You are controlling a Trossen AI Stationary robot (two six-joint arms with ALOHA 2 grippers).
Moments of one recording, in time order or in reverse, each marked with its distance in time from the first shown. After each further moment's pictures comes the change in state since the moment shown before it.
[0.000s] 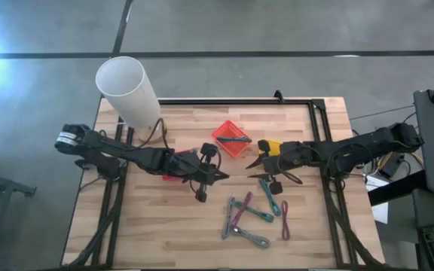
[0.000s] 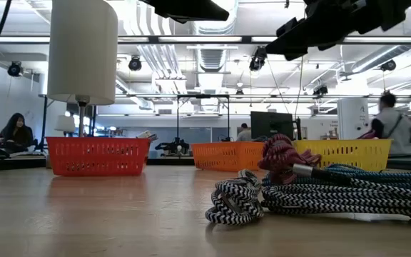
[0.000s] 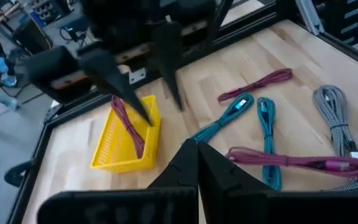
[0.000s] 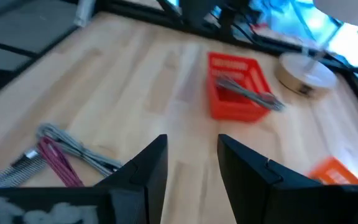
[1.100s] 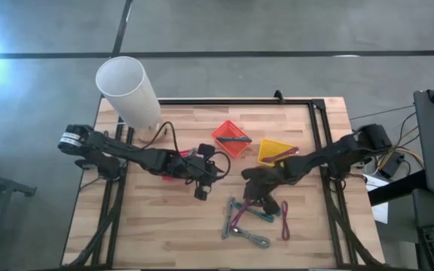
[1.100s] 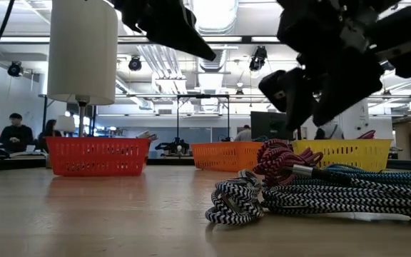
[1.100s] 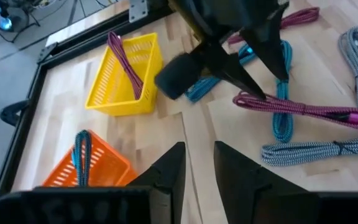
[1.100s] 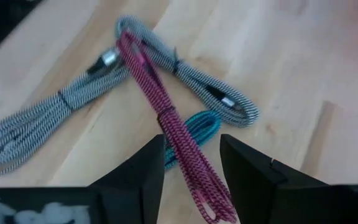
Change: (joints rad) left arm 0.004 0.037 -0.003 -0.149 -0.084 -0.085; right arm 0.112 0.419 0.173 -0.216 -0.182 0.009
